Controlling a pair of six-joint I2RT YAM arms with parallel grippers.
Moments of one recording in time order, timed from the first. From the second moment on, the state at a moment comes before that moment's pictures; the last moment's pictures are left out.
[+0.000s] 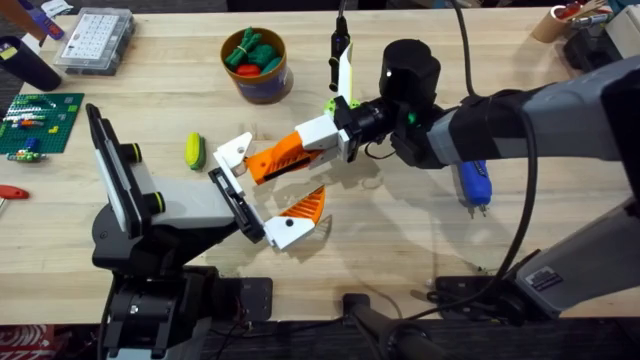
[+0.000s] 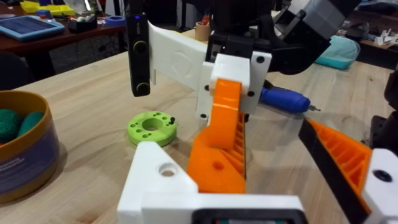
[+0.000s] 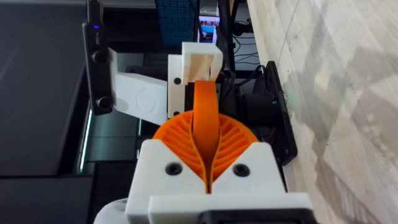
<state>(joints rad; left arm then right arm) -0.03 0.00 0.00 -0.07 0.94 -0.02 0.58 1.83 0.77 0.91 -1.36 1.36</state>
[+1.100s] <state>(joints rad) -0.03 0.00 0.01 -0.08 0.96 -0.01 0.55 1.85 0.76 1.03 -1.38 1.39</state>
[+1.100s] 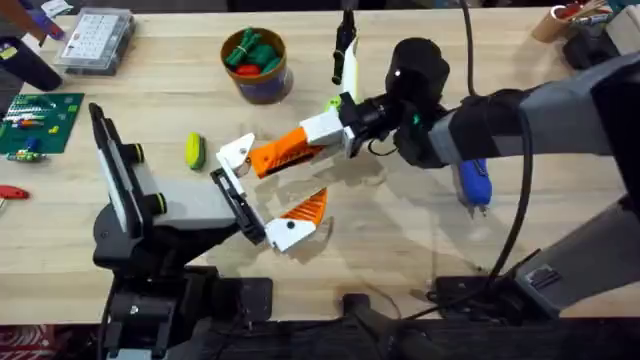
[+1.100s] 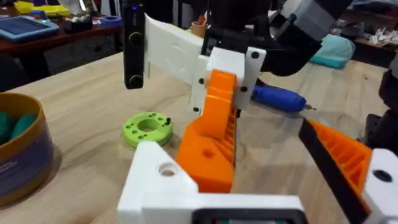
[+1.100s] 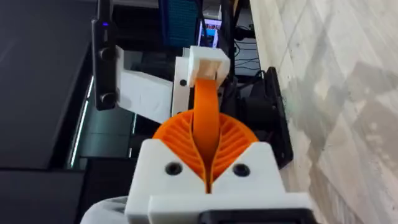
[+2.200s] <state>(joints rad) -0.02 0.00 0.00 -0.12 1.15 -0.05 0.58 1.84 0.80 0.77 -1.38 1.30</state>
